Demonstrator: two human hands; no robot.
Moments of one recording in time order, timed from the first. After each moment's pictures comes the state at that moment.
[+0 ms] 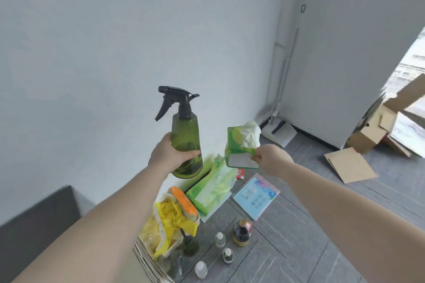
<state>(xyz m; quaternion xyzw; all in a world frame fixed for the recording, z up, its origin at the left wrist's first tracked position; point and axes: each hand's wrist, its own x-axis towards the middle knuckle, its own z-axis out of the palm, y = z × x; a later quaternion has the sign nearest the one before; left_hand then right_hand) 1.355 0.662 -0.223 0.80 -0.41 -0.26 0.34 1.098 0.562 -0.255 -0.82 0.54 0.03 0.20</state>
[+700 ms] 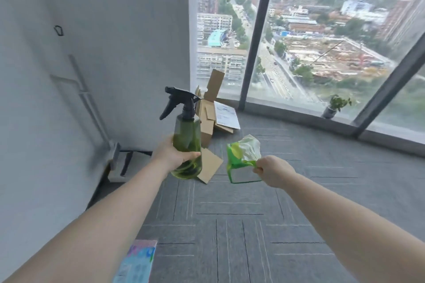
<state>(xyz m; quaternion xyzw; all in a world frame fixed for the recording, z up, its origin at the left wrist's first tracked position) 0.855 0.275 -0.243 0.52 -0.67 -0.48 0.22 0.610 0.416 -0.255 -0.54 0.83 0.03 0.15</state>
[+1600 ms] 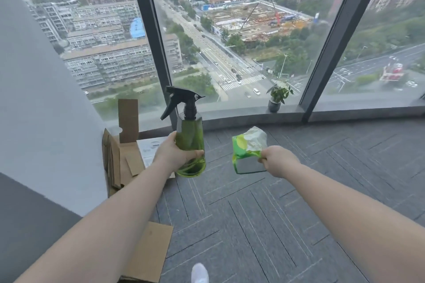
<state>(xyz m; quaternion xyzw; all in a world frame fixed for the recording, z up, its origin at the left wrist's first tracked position) 0.223 -0.046 -0.261 0.41 -0.76 -0.50 0.09 0.044 0.177 -0.278 -0.34 0.92 -0.01 0.19</state>
